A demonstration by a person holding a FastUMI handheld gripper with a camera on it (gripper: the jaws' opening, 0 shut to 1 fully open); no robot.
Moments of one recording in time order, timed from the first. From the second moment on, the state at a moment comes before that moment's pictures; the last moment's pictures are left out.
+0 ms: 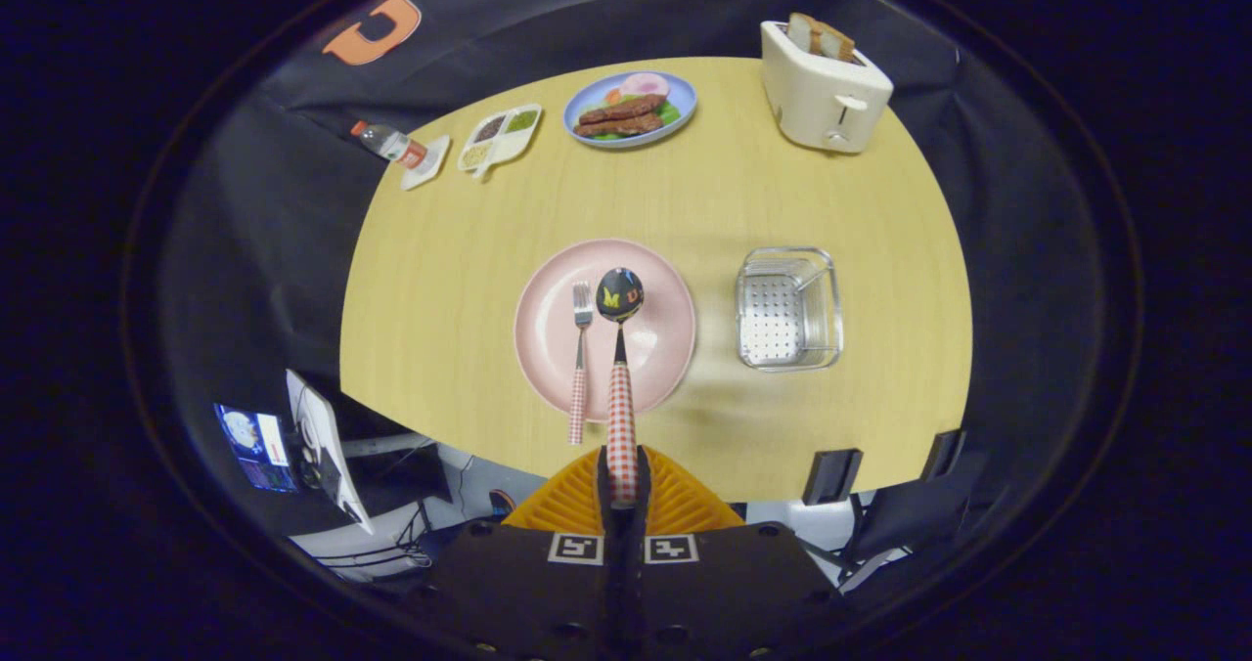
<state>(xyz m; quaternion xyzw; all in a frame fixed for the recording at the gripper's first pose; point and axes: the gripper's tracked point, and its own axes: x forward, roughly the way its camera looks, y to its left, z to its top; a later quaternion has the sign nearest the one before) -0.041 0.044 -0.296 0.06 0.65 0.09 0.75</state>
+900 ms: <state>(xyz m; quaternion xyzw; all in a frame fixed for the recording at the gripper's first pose) -0.024 -0.055 -0.333 0.09 0.71 -0.03 0.69</state>
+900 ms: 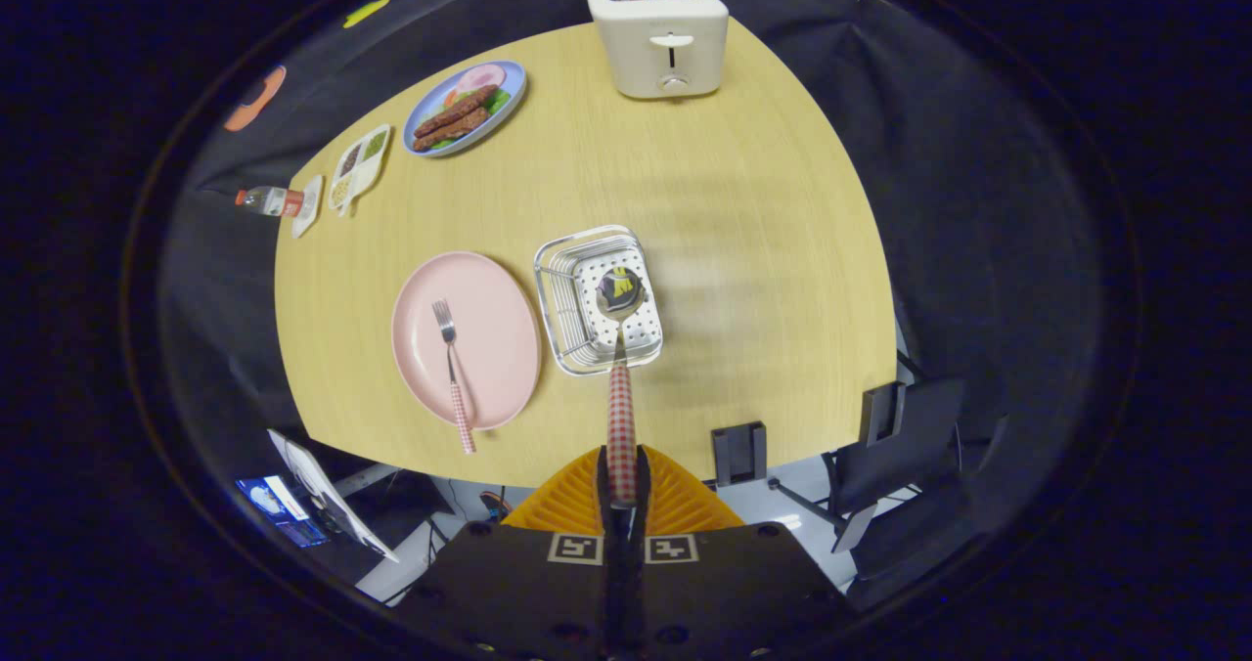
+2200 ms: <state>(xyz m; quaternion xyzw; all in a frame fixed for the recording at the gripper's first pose) -0.050 0.097 -0.338 0.03 0.65 0.06 0.76</state>
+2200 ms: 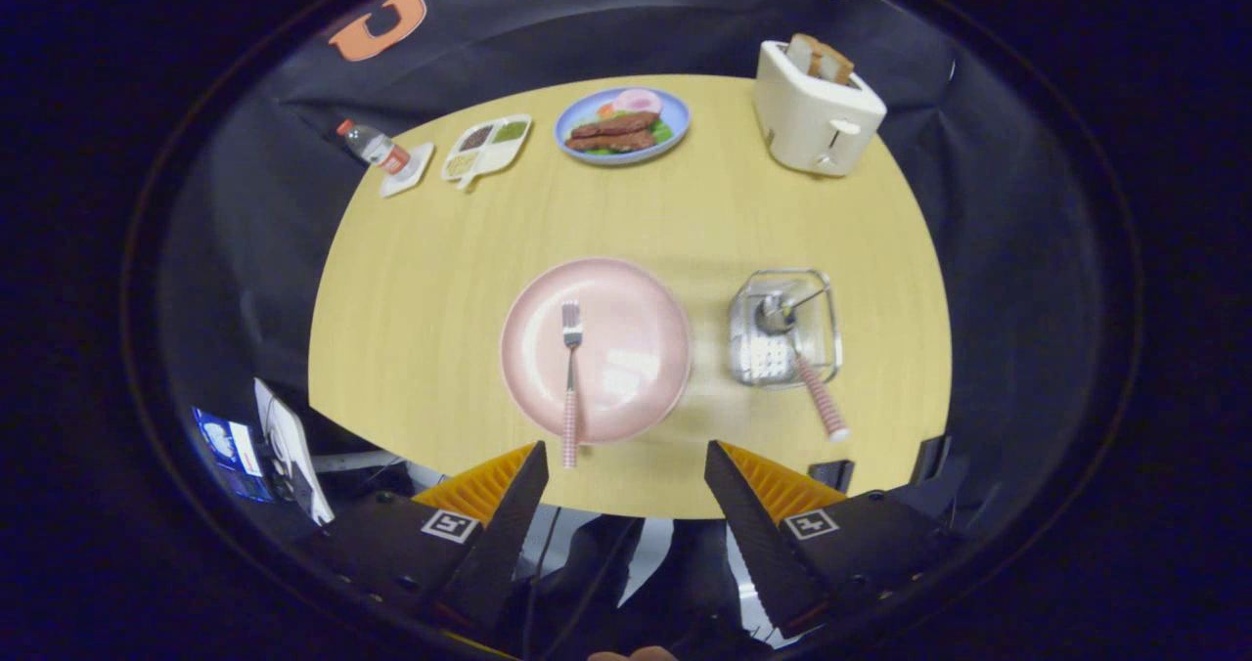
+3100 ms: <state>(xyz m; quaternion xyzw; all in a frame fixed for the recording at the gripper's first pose) -0.078 0.149 -0.478 -0.01 0.70 0.03 0.71</state>
